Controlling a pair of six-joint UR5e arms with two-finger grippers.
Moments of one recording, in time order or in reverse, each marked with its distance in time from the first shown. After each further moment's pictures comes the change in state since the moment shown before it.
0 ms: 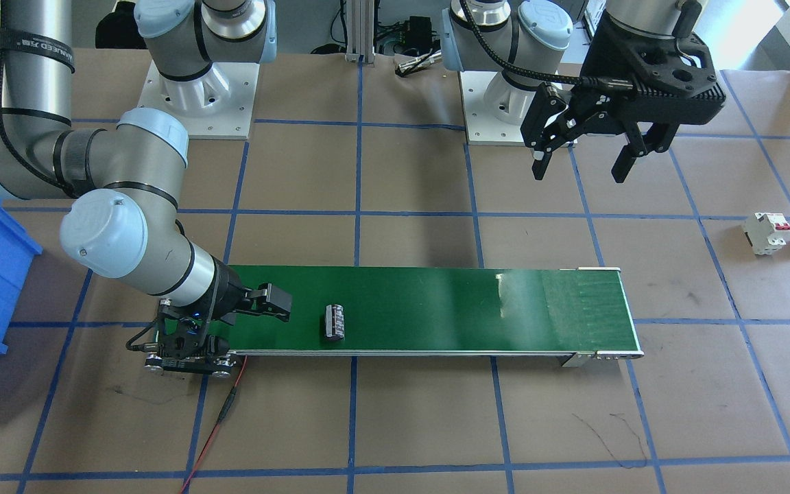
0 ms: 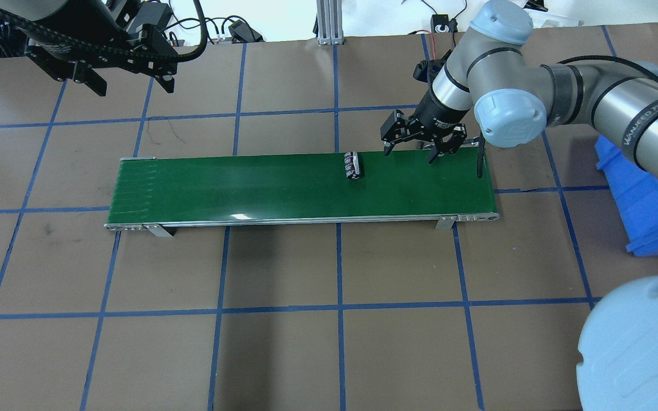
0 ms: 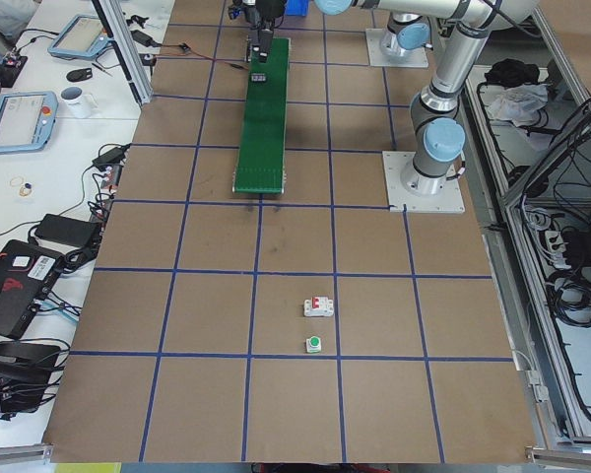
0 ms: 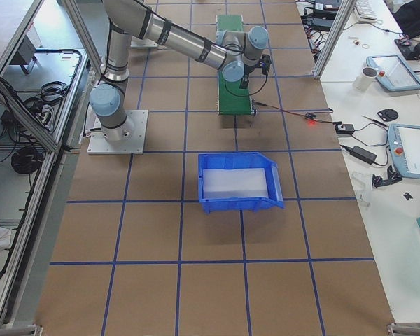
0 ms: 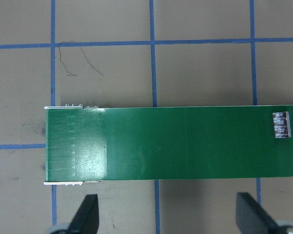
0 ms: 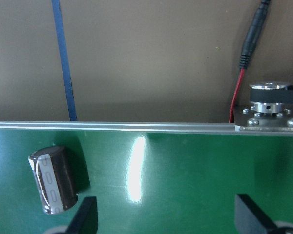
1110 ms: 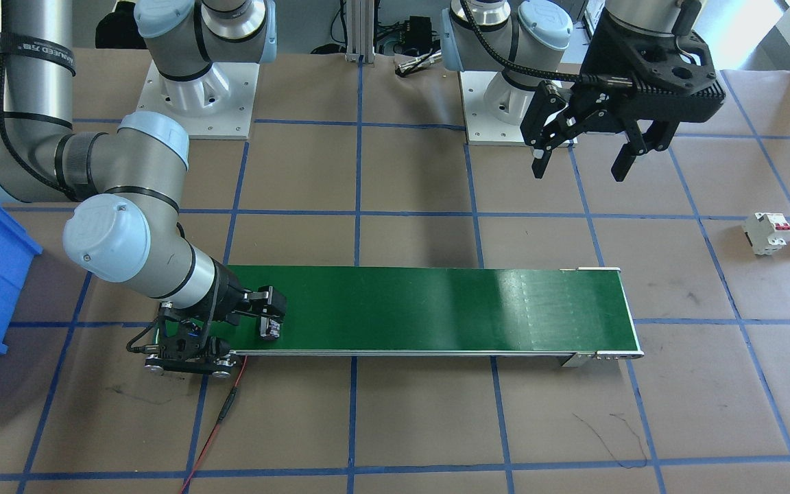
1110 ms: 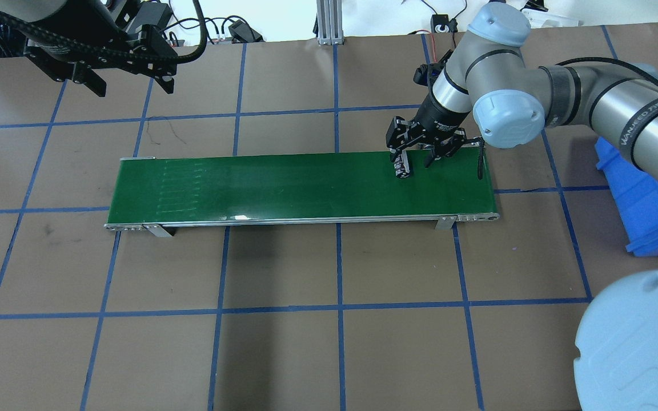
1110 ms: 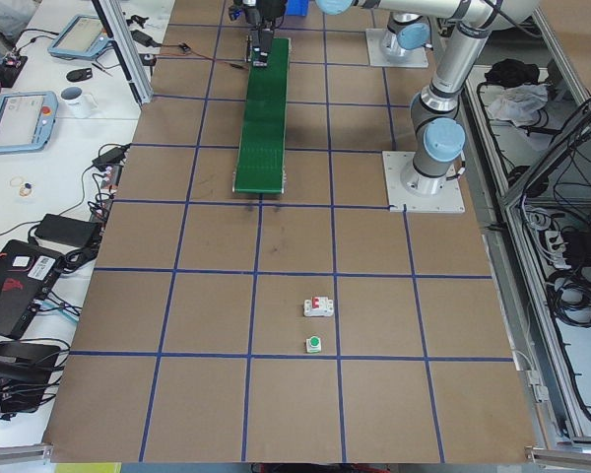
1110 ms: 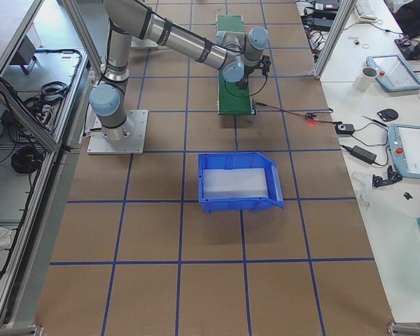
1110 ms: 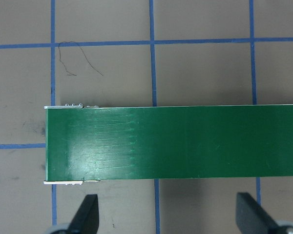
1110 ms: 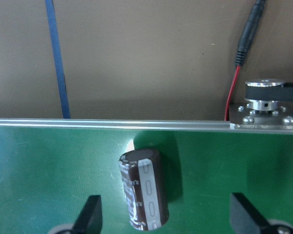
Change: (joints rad) left arm 0.000 0.004 -0.003 0.000 -0.001 0.001; right arm 0.000 0.008 0.000 0.009 -0.022 -0.016
